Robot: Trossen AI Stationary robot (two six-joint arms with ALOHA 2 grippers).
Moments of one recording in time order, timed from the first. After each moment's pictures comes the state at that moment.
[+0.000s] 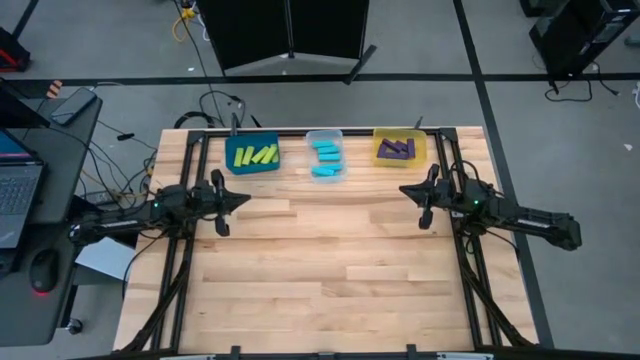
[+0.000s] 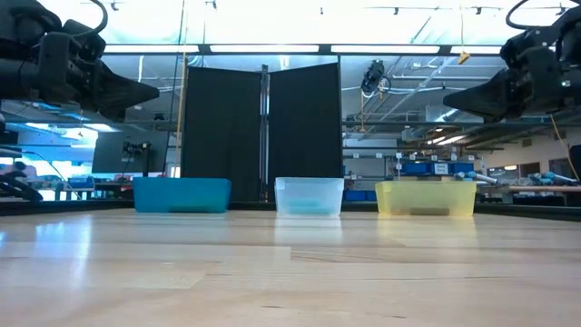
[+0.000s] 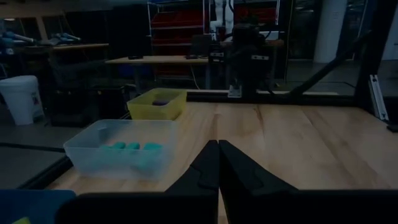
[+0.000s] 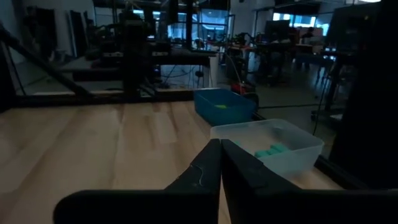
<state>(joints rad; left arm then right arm) 0.14 0.01 0.01 0.02 -0.06 0.01 -0.26 0.03 0.01 0.02 0.03 -0.04</state>
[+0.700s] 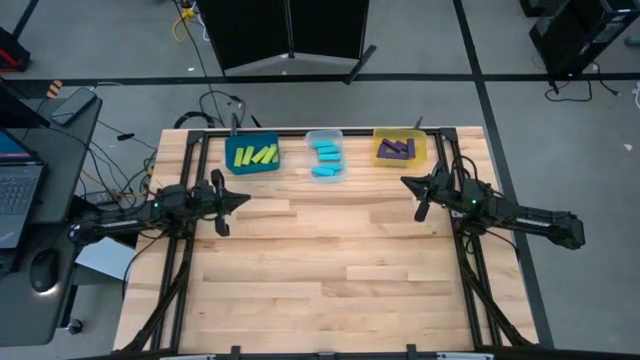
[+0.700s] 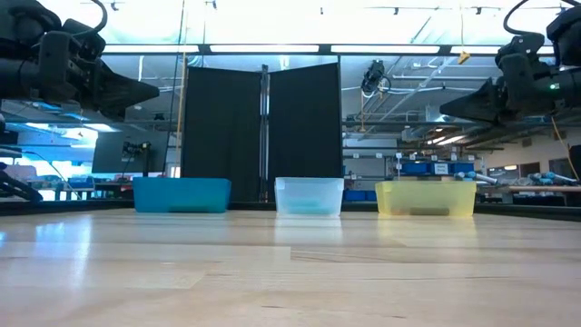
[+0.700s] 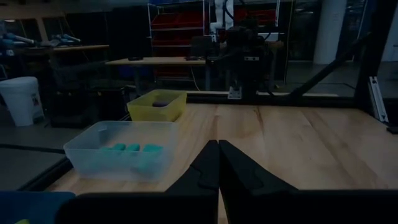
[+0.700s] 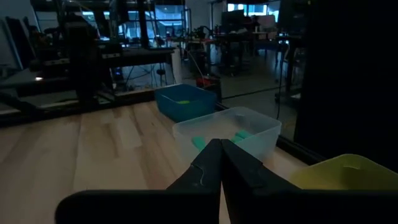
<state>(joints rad) 0.14 0.01 0.01 0.03 -0.06 0.01 -0.26 0.08 0.01 0.05 0.22 0.06</state>
